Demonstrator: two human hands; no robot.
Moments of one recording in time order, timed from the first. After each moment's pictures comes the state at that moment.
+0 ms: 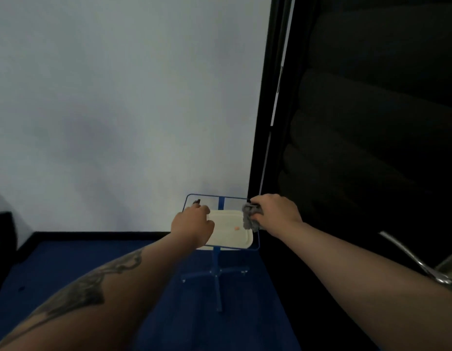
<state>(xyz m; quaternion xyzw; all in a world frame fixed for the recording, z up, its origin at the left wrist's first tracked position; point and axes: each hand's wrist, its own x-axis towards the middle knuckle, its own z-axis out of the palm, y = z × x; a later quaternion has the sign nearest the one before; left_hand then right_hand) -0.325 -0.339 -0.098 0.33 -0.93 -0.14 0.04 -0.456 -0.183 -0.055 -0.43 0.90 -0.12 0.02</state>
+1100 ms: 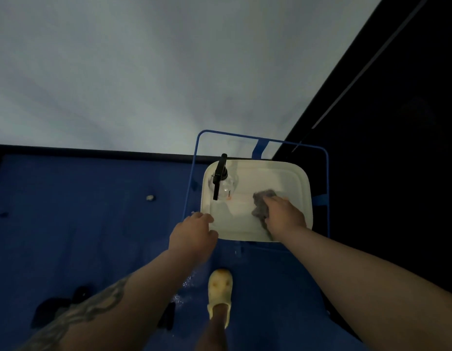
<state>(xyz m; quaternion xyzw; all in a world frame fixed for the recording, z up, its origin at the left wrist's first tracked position) -0.427 -0.555 -0.372 0.37 -0.86 -0.29 -0.20 -0.603 -0.428 -0.384 -0.36 0.88 0.01 0.32</state>
